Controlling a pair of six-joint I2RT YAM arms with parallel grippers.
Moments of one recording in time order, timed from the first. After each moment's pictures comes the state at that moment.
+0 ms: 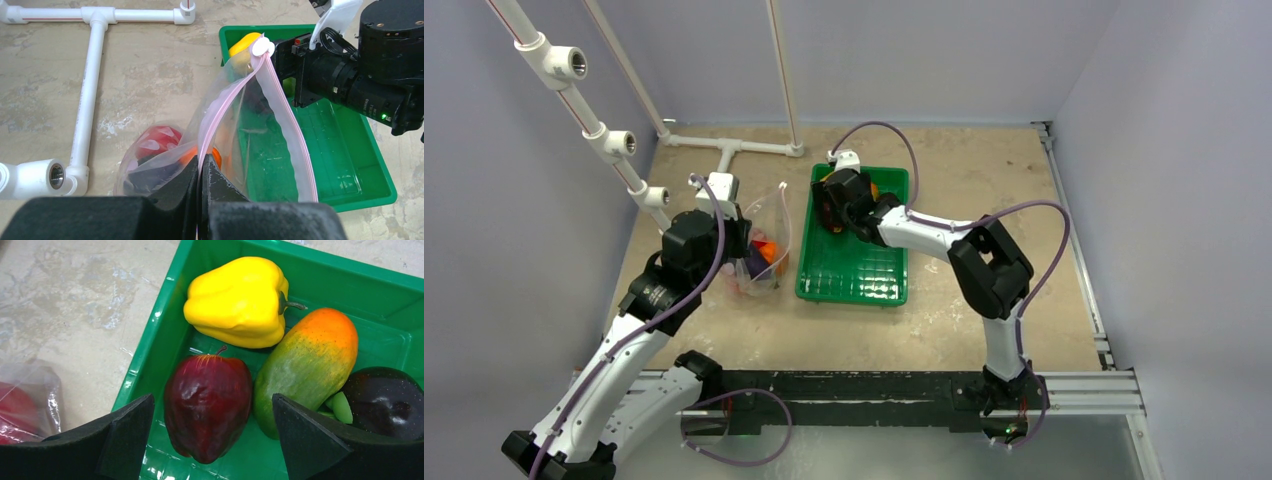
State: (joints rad) left arm -0.47 0.75 0.87 -0.46 -0.23 -0.20; right arm 0.77 1.99 1.41 -0.02 0.37 0.35
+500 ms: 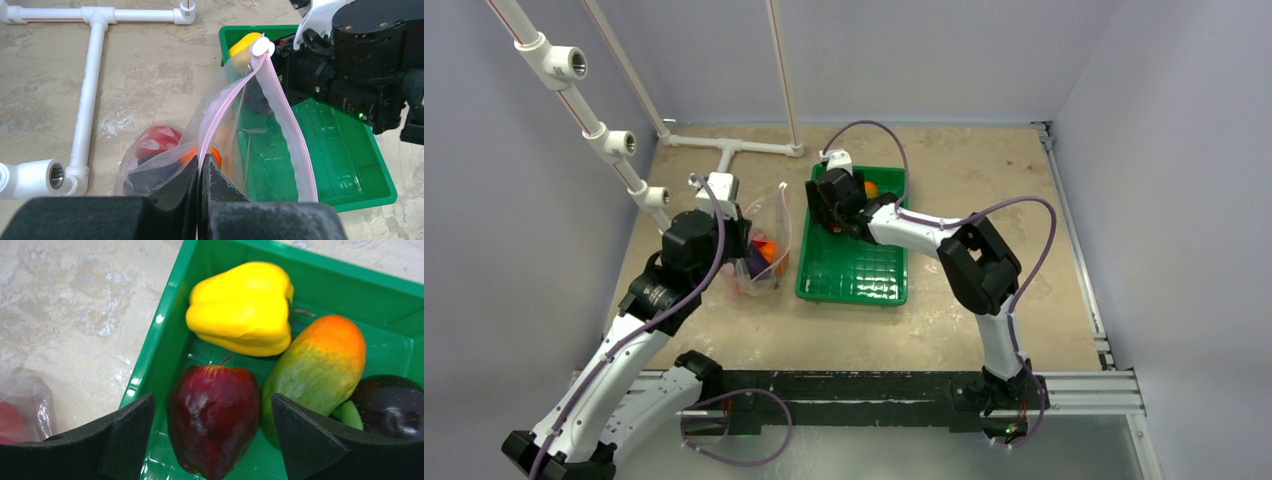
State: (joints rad) left arm -0.47 0.75 0.87 -0.46 -0.23 -0.20; right arm 0.79 2.05 1.49 -0.06 0.43 0.34
